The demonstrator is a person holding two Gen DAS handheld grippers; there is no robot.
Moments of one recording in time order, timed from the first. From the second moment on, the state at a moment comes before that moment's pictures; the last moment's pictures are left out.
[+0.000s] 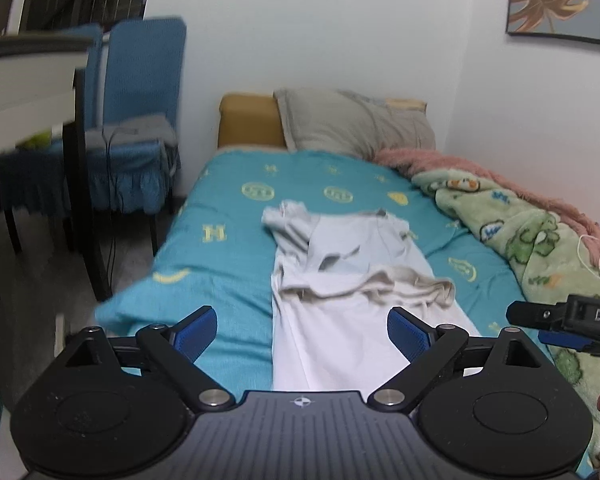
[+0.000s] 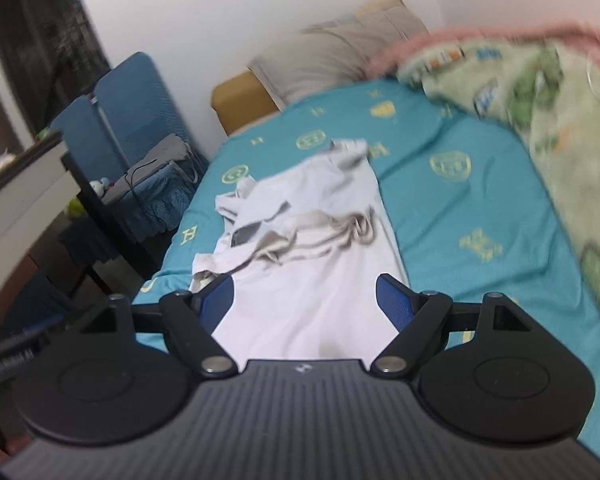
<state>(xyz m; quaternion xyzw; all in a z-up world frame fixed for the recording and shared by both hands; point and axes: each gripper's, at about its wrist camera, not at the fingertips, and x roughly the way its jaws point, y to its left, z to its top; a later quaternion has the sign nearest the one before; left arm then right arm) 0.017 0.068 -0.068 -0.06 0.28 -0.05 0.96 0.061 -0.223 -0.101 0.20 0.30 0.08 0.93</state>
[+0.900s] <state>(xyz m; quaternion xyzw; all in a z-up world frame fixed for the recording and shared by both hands) 0.026 0.046 -0.100 -0.11 0.37 -0.07 0.92 0.063 -0.287 -0.198 0.56 0.43 0.01 0.71</state>
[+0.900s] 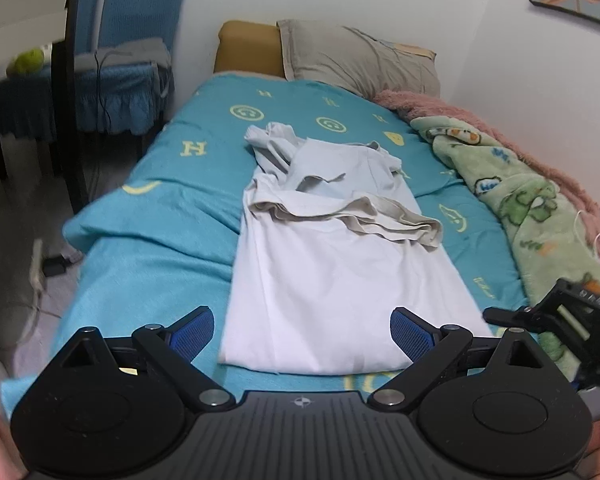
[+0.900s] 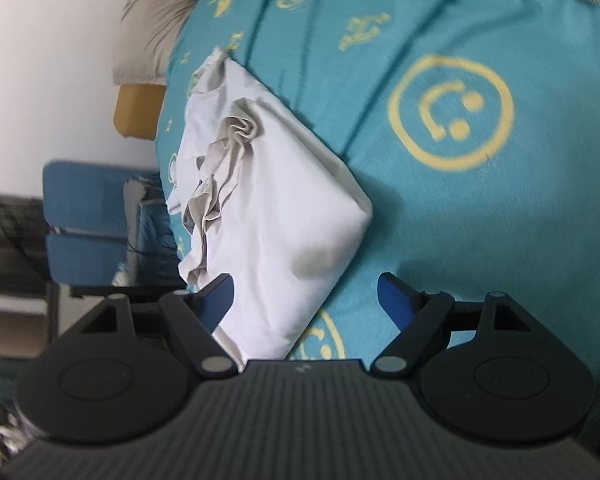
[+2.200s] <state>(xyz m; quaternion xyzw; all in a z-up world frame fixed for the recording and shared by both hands) 0.087 0.062 -0.187 -0.45 0.39 -0.05 0.81 0.094 -0.273 -0.181 0.56 0.34 0.03 0.75</state>
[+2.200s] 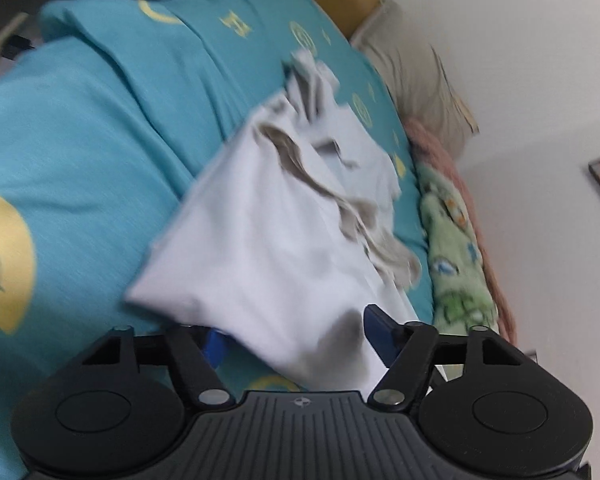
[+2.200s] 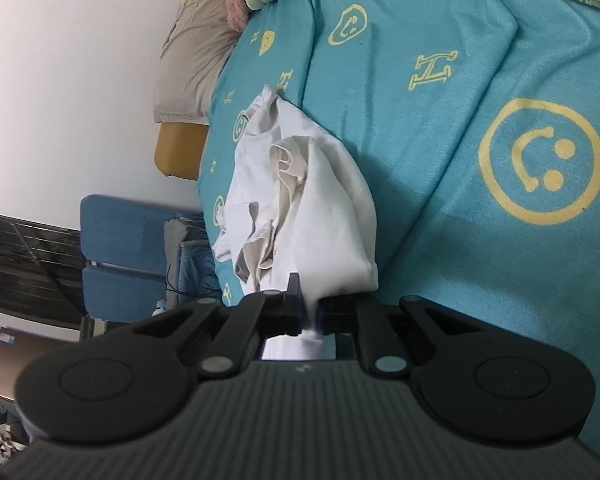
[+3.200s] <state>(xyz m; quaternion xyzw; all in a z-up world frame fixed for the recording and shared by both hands) 0.039 0.119 -0.145 -0.48 0.38 -0.03 0.79 0.060 -0.267 -0.150 0.52 0.34 0.03 0.78</state>
